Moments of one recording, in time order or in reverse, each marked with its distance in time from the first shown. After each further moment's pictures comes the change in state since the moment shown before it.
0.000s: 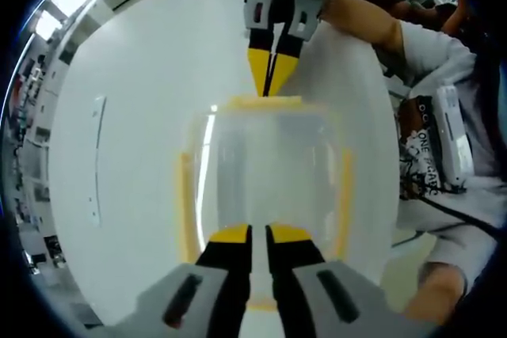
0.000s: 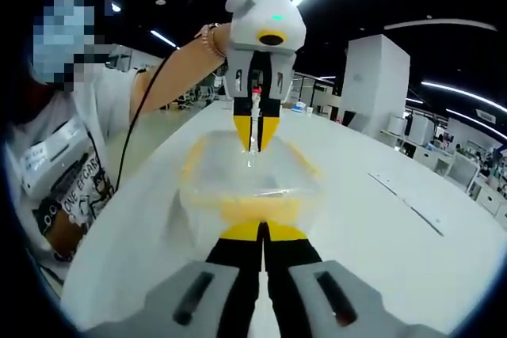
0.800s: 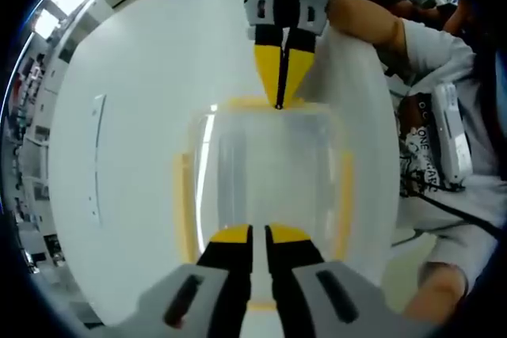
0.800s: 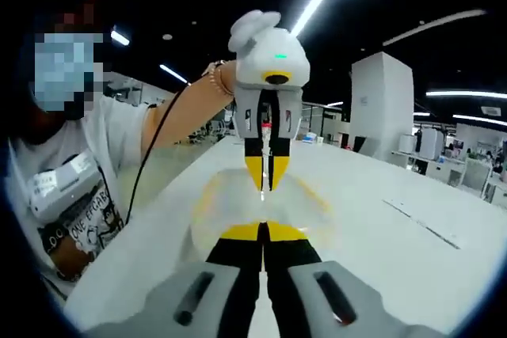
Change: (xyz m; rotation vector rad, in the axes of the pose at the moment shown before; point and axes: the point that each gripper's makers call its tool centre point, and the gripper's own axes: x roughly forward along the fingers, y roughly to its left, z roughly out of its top) left arm 0.001 -0.002 0.000 -0.006 0.005 -0.001; right arm 0.008 0.010 0.032 0.026 -0.183 0.052
